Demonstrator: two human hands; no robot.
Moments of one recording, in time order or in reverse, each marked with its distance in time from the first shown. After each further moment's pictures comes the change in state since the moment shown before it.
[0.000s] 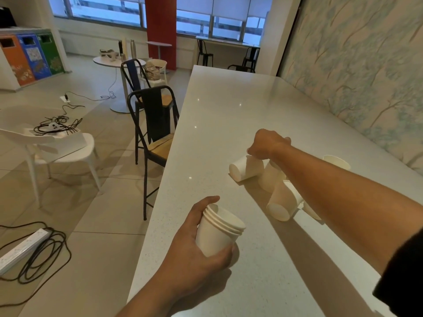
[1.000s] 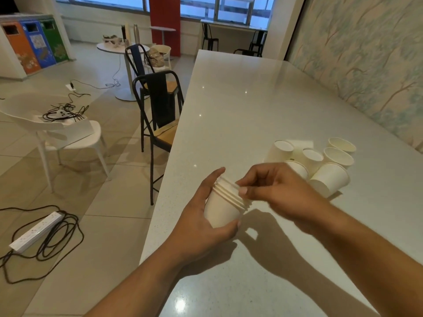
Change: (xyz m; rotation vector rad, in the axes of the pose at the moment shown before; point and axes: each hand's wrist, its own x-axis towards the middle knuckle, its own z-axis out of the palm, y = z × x) left_hand 0.000 0.008 0.000 0.002 -0.058 0.051; right_hand -0.197 0.024 0.005 1.024 -0.299 -0.352
